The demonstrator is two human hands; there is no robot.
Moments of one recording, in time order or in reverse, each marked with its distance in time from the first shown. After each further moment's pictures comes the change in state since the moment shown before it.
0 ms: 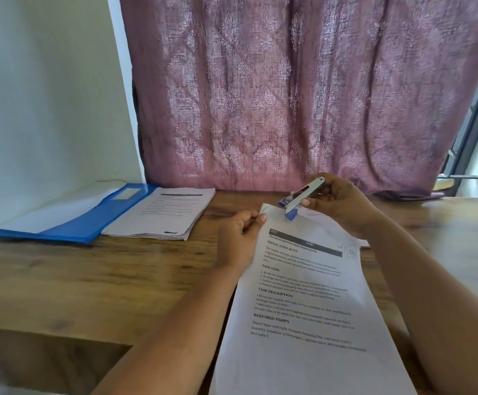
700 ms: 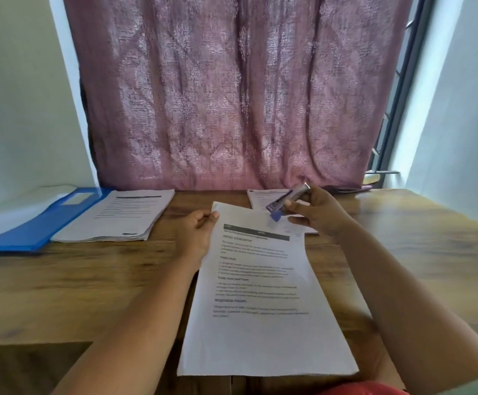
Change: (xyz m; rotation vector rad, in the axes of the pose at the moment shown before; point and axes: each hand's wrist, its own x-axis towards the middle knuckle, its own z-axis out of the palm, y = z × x) left_hand 0.005 -0.008 -0.005 -0.105 -0.001 -0.165; right_hand -0.064 -0.018 -0.023 0.085 0.180 0.200
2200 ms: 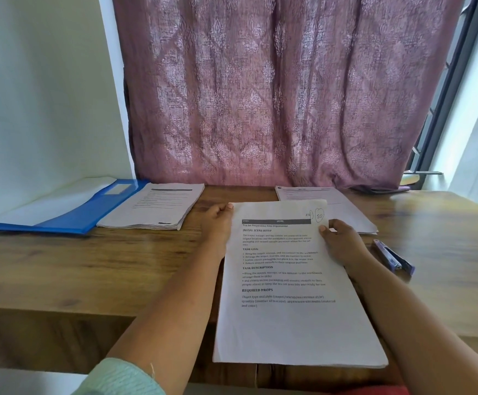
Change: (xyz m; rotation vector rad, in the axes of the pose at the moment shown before) left_hand 0.011 0.003 -0.006 -0.031 0.191 -0.200; right_hand -0.020 0.054 0.023 -0.393 0.314 0.203
